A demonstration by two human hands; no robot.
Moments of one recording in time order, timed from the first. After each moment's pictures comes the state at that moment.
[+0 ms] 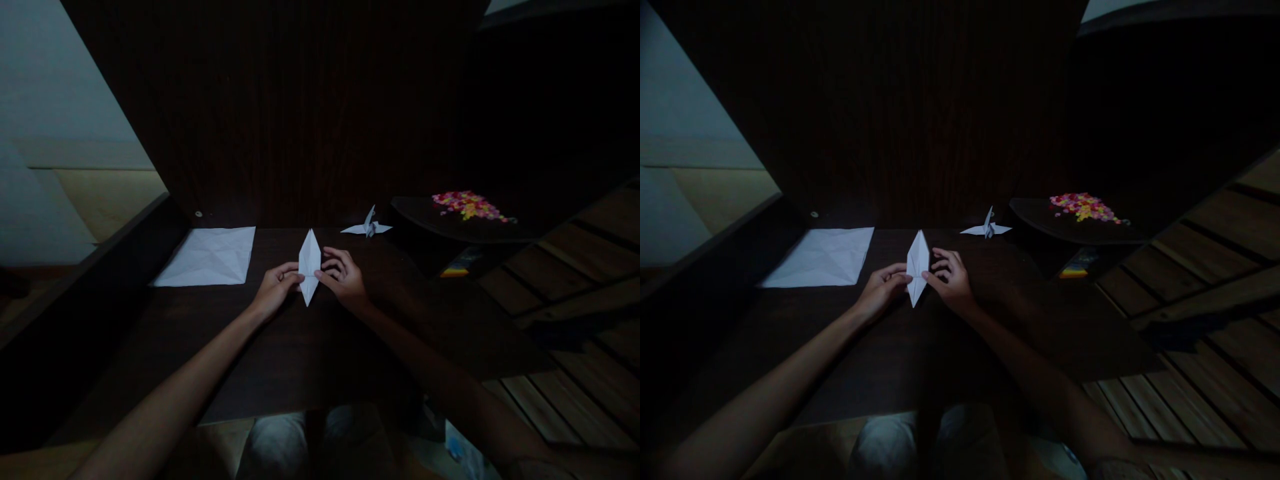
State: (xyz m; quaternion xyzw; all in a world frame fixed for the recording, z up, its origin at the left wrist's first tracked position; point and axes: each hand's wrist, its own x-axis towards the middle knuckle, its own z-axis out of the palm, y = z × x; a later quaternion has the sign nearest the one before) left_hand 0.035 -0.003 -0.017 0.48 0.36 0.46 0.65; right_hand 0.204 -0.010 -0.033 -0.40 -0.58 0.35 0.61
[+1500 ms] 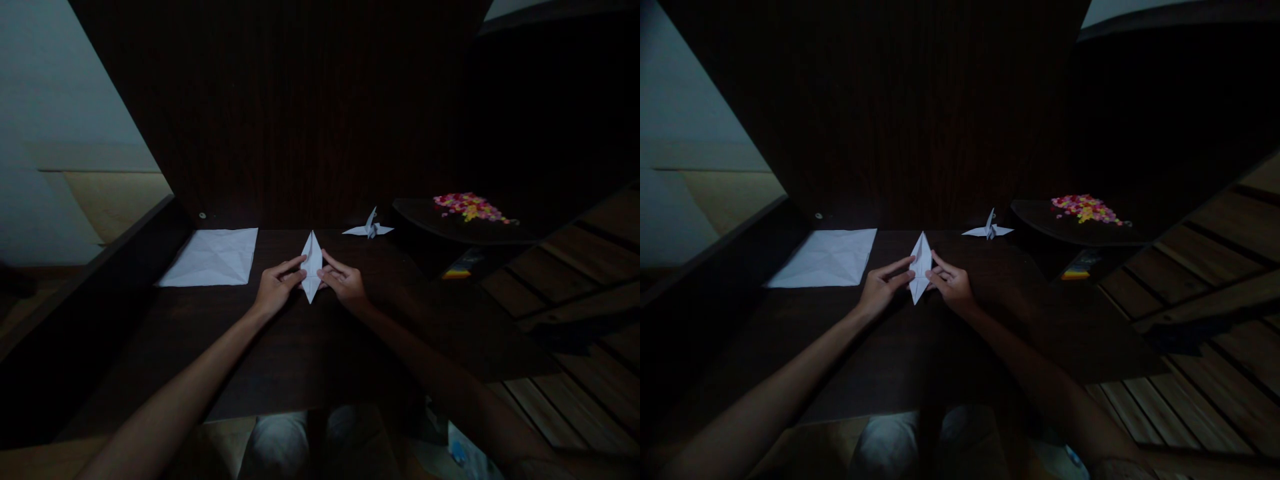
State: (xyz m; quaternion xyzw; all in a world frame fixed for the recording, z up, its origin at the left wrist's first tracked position) left_hand 0.032 -0.004 -0.015 0.57 0.42 0.50 0.51; right_hand 0.197 -0.014 -0.031 -0.39 -0.52 0.49 0.58
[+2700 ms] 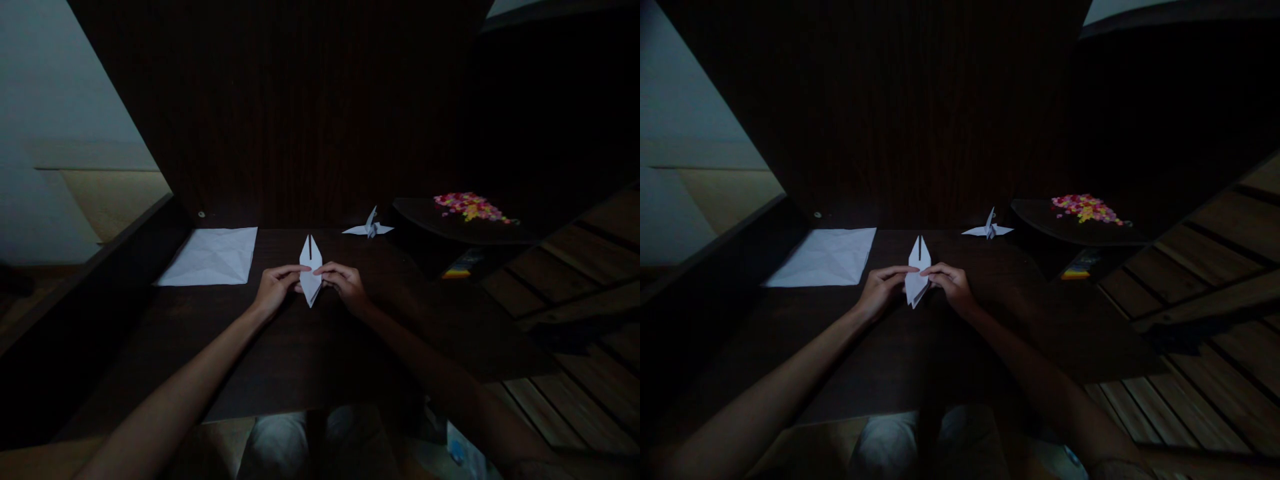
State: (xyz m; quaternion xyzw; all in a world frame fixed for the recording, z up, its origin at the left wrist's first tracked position) left_hand 0.034 -0.006 -0.013 0.48 0.39 0.50 0.61; right_hand 0.204 -0.017 -0.023 -0.39 -0.57 0.48 0.55
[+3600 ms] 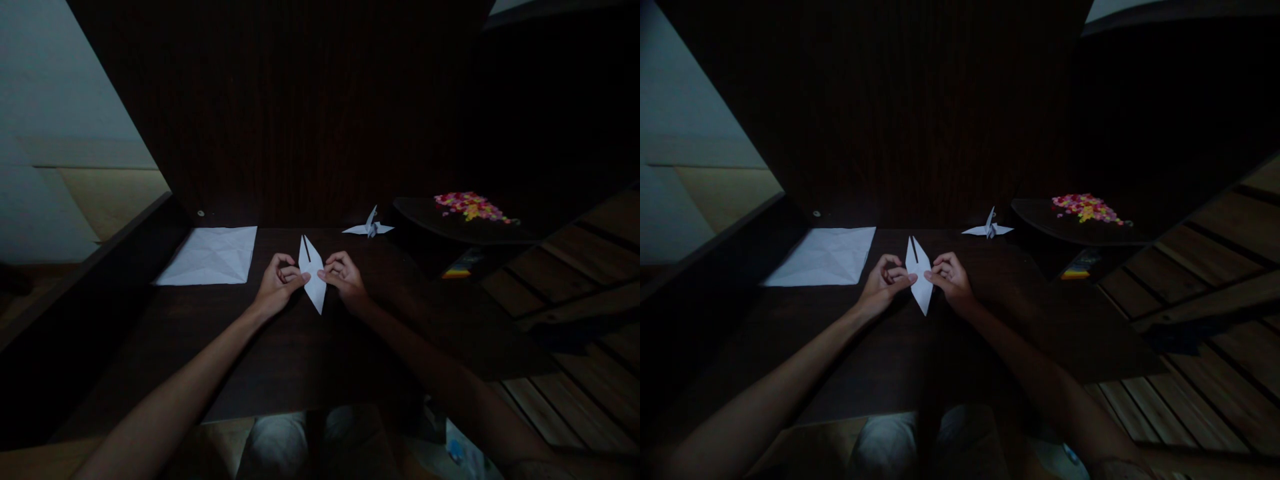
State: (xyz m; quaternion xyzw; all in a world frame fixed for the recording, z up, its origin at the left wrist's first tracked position) left_hand 0.036 -0.009 -0.011 0.52 0.34 0.50 0.61; right_hand 0.201 -0.013 -0.025 -0.37 -0.52 0.51 0.58
